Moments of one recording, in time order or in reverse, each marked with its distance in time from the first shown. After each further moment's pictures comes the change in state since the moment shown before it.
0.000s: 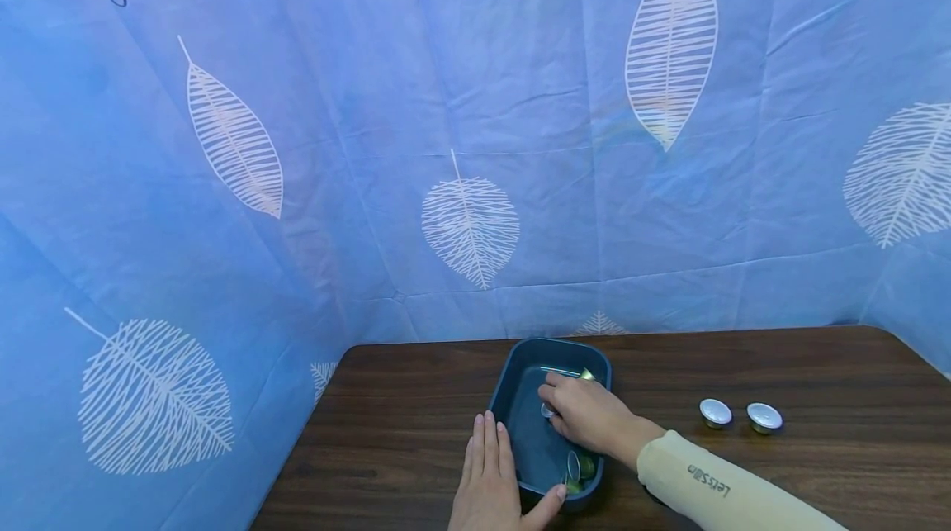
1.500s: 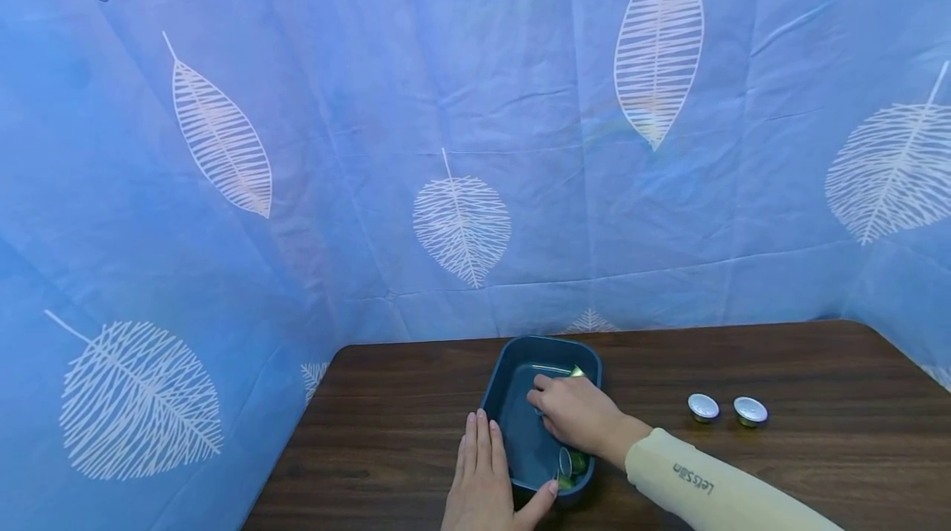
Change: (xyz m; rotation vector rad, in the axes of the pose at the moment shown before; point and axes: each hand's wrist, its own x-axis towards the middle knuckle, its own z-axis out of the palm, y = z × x) left_hand 0.000 0.000 0.002 -0.018 0.017 0.014; right_hand -0.002 -0.003 0.000 -0.171 0.040 -0.118
